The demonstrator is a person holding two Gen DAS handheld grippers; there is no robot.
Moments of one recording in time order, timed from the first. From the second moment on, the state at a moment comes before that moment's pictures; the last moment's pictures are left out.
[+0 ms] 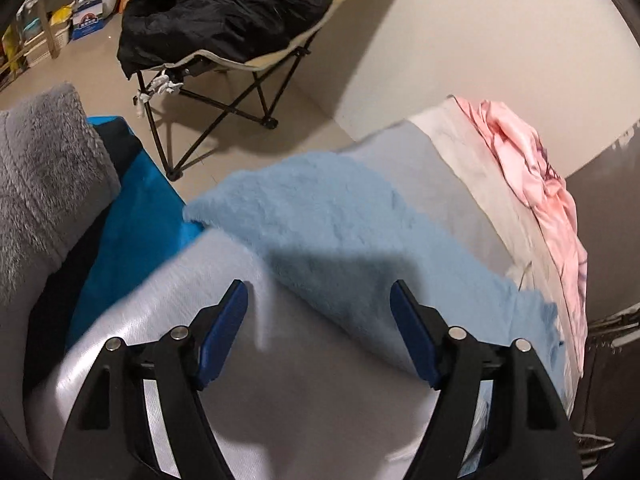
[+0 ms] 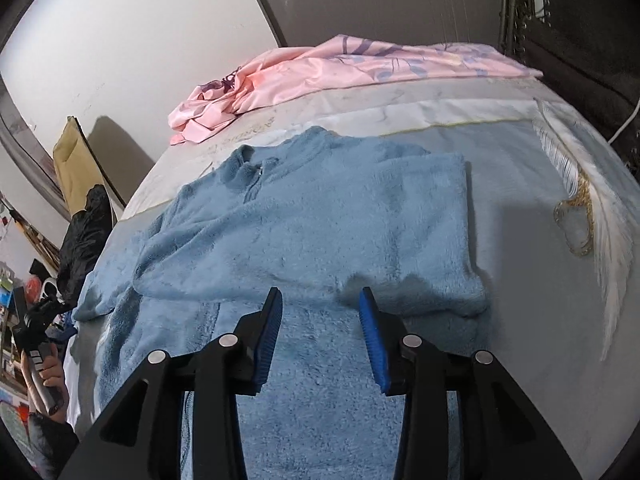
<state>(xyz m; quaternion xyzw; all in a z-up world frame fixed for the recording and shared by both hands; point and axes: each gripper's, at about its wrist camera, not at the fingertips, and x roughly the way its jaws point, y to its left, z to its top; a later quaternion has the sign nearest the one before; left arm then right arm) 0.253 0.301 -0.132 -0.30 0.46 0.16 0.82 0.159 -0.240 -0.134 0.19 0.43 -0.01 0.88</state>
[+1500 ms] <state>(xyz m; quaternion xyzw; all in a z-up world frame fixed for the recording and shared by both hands) 0.276 -0.094 -0.095 0.07 0.44 -0.09 0.89 0.102 -0.328 -0.143 0.30 0.39 -0.01 0.87</state>
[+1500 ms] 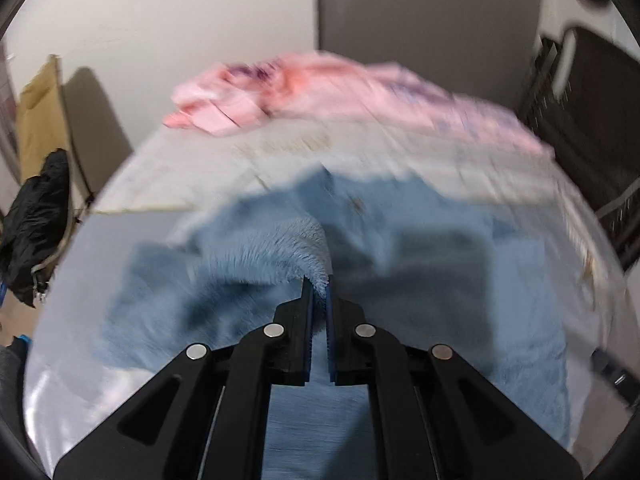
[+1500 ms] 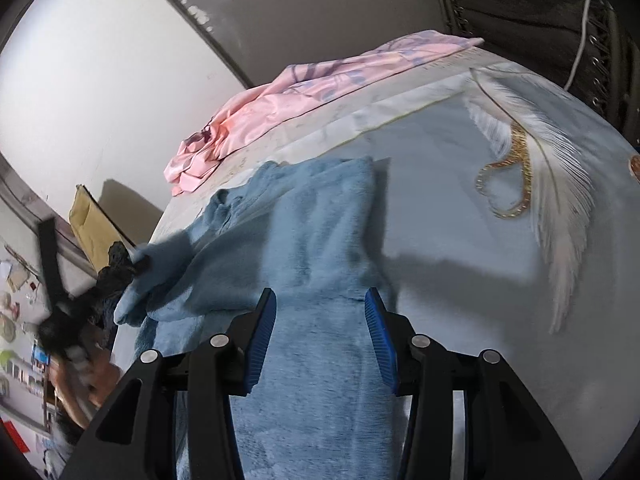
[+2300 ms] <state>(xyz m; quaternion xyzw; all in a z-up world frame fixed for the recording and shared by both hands) 0.234 0.061 -0.132 0.01 0.48 -0.02 0.88 0.240 -0.093 -0.107 -0.03 0.41 0.11 0.90</state>
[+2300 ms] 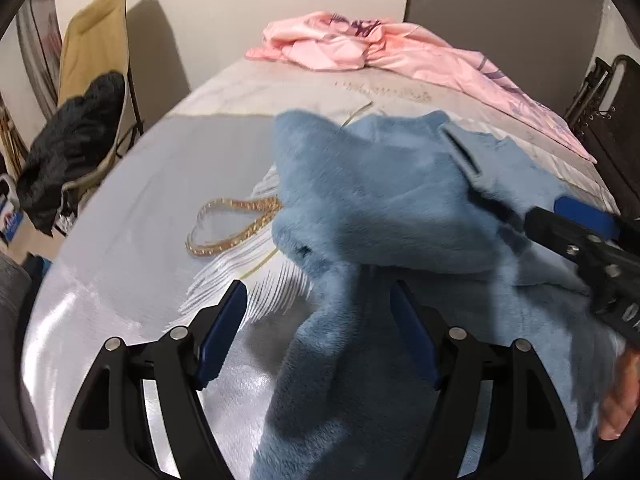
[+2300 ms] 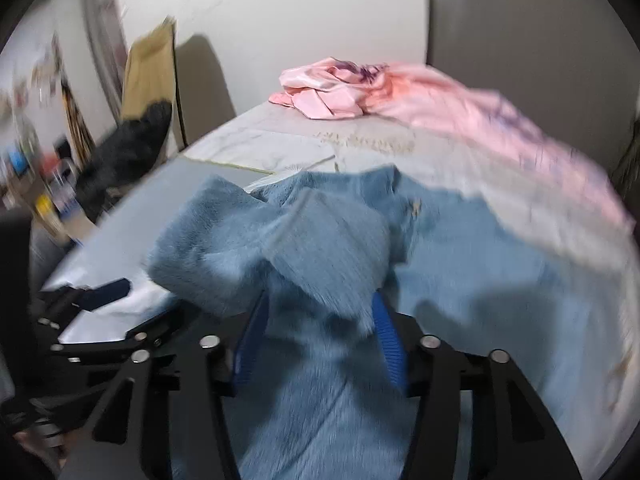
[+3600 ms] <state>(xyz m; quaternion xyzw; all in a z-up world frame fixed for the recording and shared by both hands) 0.300 -0.005 -0.095 0.05 0.45 -0.07 0.89 0.246 -0.284 -0.127 0.16 0.40 -0.05 0.90</state>
